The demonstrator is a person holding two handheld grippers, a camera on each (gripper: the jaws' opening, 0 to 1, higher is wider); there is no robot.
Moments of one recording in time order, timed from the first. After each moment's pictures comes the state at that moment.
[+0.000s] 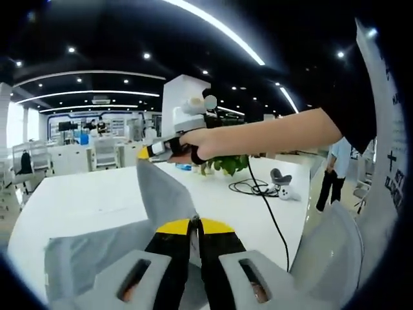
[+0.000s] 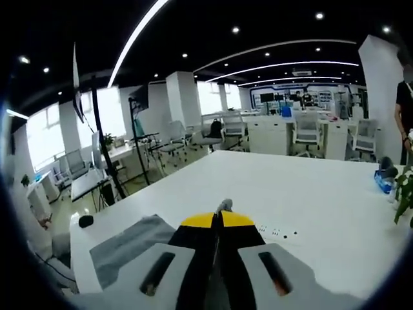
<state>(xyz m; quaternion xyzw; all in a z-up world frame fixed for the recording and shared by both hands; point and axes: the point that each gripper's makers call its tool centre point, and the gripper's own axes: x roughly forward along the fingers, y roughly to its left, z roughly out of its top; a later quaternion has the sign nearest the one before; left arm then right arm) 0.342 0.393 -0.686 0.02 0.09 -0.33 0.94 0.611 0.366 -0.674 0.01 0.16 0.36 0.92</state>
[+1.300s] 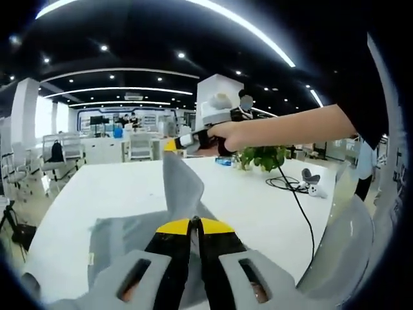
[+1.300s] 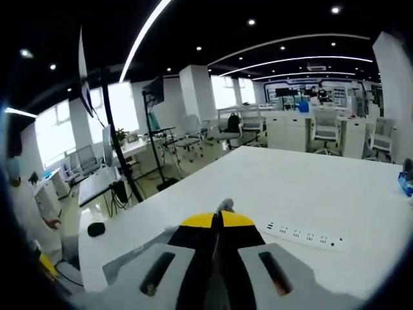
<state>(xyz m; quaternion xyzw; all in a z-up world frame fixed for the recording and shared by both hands) 0.333 0.533 -0.706 0.00 0.11 -0.22 0.97 0.599 0.492 -0.679 0.01 0.18 0.41 0.90</state>
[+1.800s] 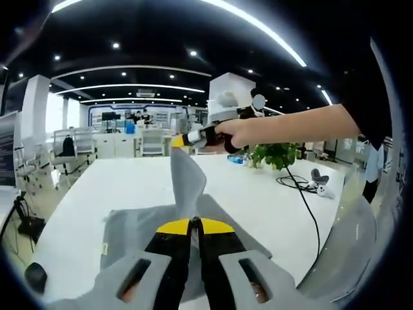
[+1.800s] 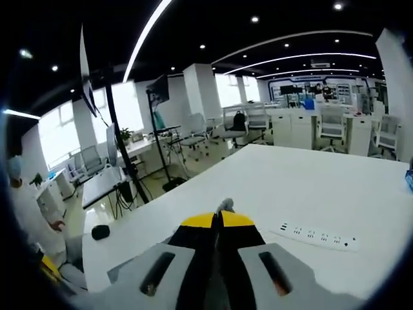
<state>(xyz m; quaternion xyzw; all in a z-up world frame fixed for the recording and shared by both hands) 0.323 0.565 -0.715 -0.01 0.12 -0.18 0.98 0.596 0.523 -0.685 0.01 0.18 0.42 0.89</state>
